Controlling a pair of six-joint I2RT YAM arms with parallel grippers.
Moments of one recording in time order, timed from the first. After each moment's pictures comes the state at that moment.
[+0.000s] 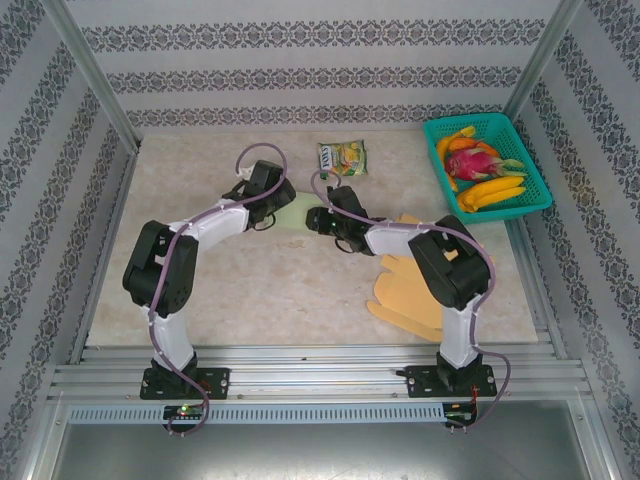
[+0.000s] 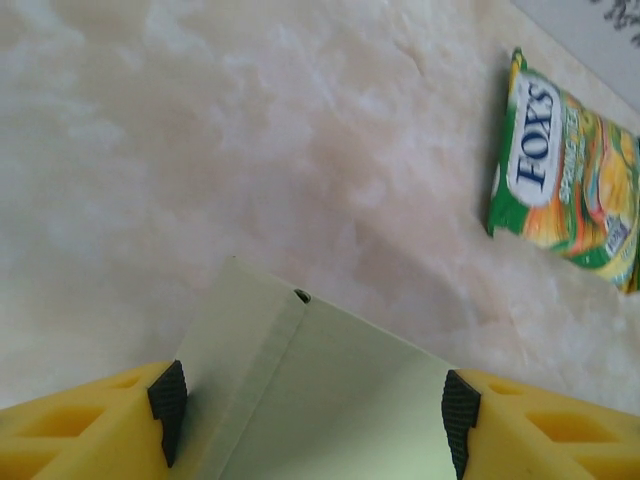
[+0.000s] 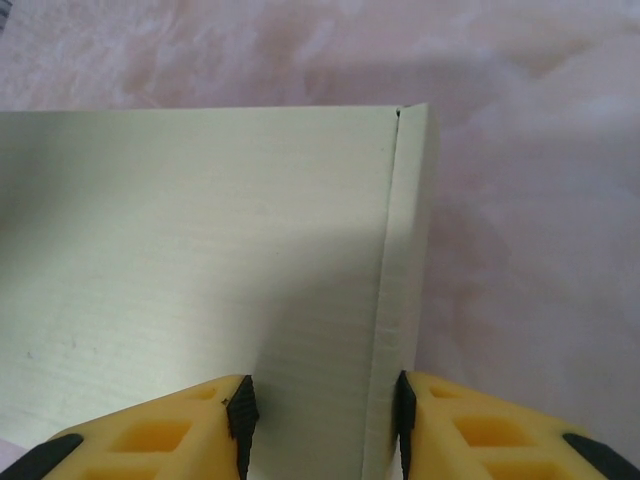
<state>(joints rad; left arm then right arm) -0.39 1.88 1.30 -0.20 -0.16 -0.87 0.58 1.99 1.14 0.20 -0.10 0.68</state>
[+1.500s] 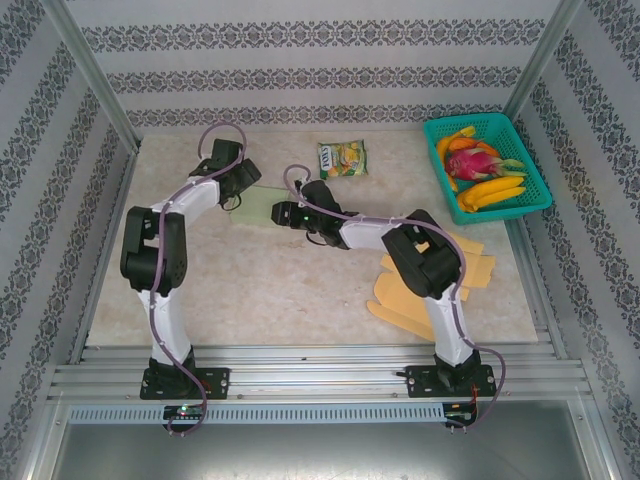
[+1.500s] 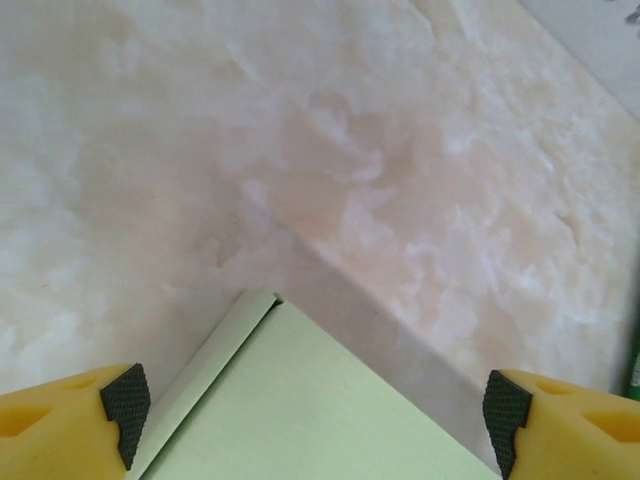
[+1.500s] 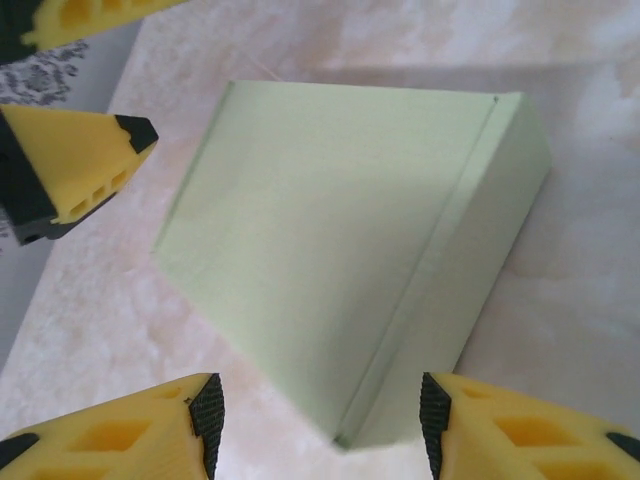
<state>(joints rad) -0.14 1.97 1.46 -0.34 -0.10 -0.78 0.66 2.12 1.32 0.27 -0.22 0.70</state>
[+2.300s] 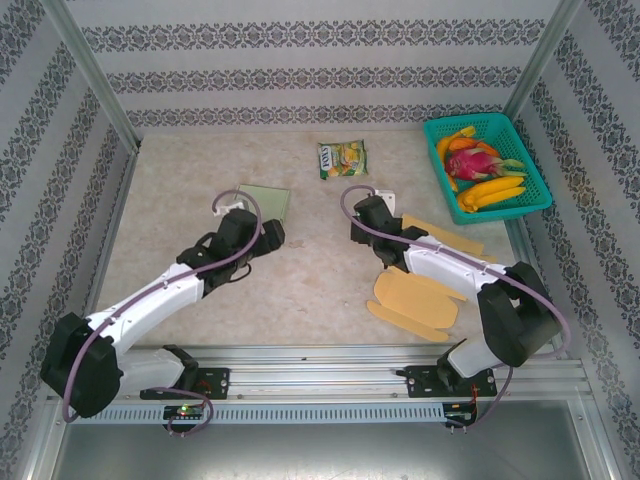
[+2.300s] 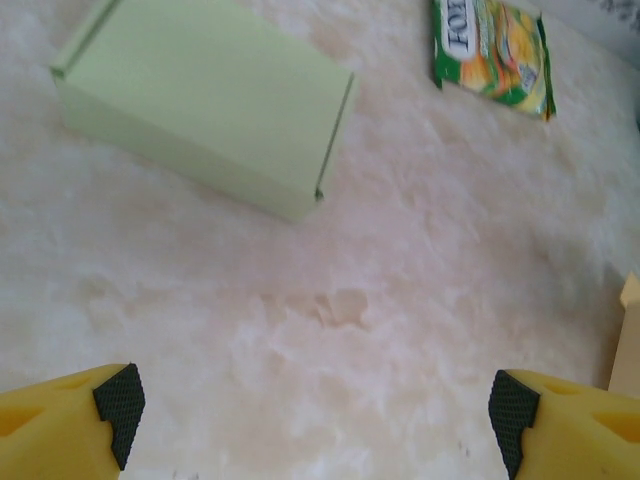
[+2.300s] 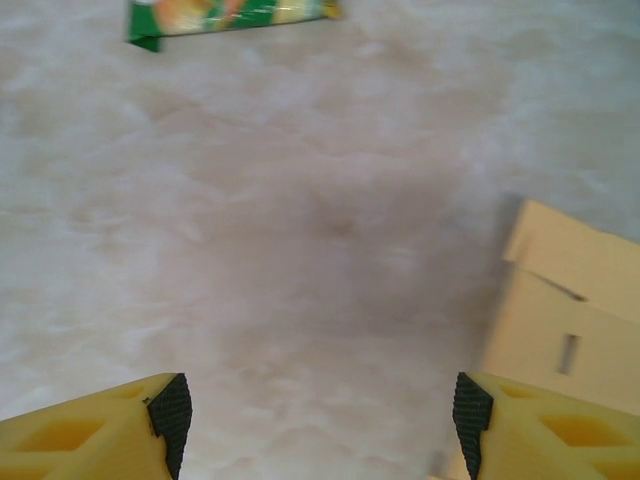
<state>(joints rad) -0.56 1.20 0.77 -0.29 -0.24 -0.78 0.57 1.50 0.91 -0.27 0.42 0.50</state>
